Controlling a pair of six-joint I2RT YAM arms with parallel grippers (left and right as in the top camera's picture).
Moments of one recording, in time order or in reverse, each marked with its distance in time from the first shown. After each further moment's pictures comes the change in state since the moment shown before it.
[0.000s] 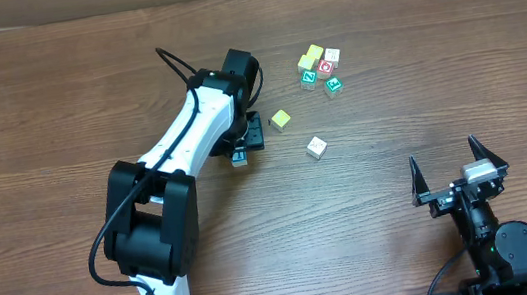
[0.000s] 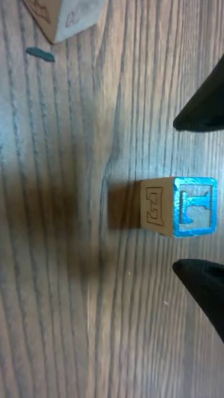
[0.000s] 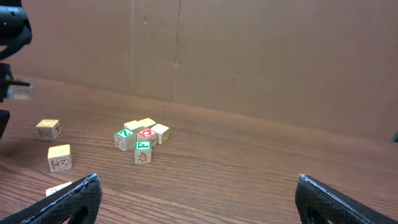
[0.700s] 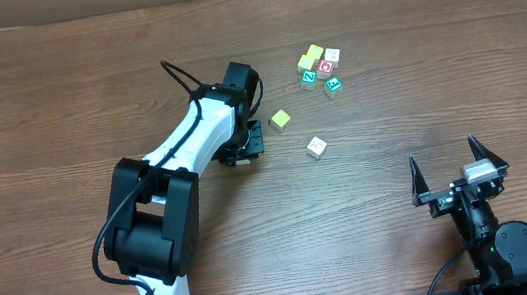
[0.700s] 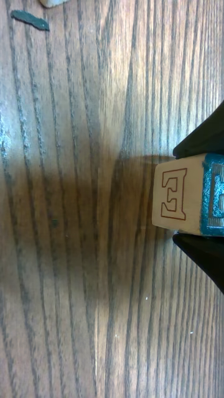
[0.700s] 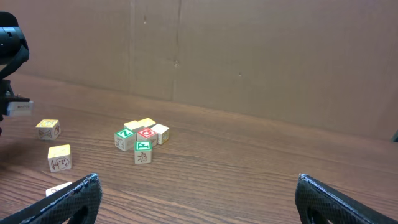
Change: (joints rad) left arm 0.000 0.000 -0.100 0.124 0.016 0.009; right arm 0.000 0.000 0.000 0.000 0.000 -0.001
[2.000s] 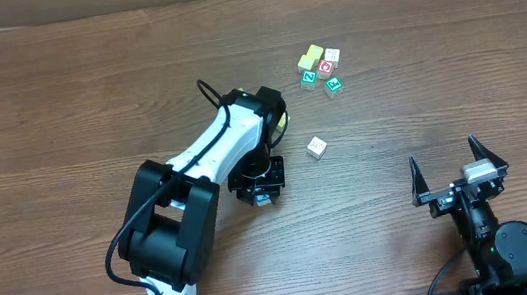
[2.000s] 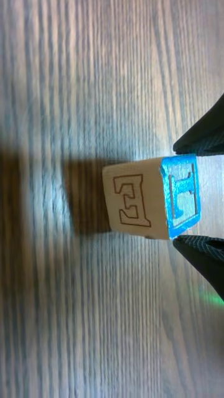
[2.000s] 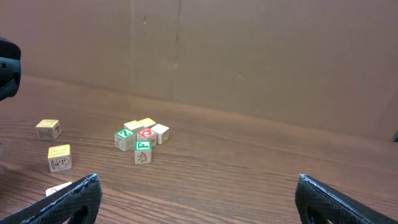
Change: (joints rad) left arm -0.124 0.000 0.000 -0.349 0.175 -0.047; right arm 0.000 0.000 0.000 0.000 0.000 0.000
